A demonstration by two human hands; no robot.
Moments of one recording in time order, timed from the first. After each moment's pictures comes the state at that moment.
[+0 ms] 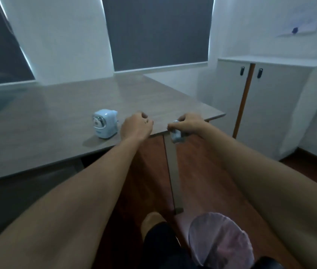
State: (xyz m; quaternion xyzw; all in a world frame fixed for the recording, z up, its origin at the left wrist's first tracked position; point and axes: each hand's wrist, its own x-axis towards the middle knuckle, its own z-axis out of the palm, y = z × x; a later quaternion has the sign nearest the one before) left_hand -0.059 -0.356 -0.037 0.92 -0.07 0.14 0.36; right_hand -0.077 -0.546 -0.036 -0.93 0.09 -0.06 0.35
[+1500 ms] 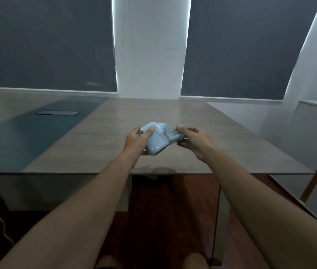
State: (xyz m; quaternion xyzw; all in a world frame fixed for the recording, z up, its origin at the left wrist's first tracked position) left_hand -0.041 -0.161 -0.009 0.68 0.05 0.14 0.72; right_hand 0.006 -0.350 0.000 -0.63 -0.02 0.01 0.78
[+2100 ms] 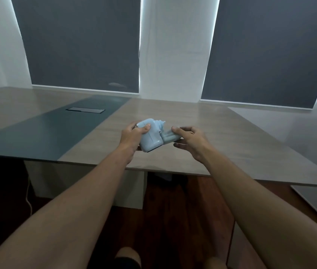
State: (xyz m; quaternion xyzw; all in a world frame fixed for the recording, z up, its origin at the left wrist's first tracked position) left_hand -0.080 -0.078 0.007 0.66 0.08 0.19 0.73; right_hand -0.016 -0.267 0.006 -0.65 -0.10 0.04 0.75
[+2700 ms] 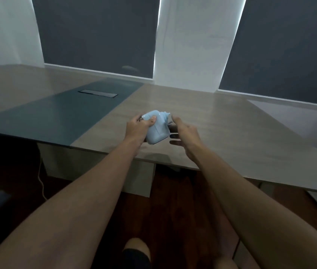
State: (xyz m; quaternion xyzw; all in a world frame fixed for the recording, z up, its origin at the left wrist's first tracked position) left_hand -0.063 -0.040 -0.016 0.64 0.13 0.22 0.72; right_hand -0.009 -0.183 -0.018 -0.72 -0.10 0.04 0.68
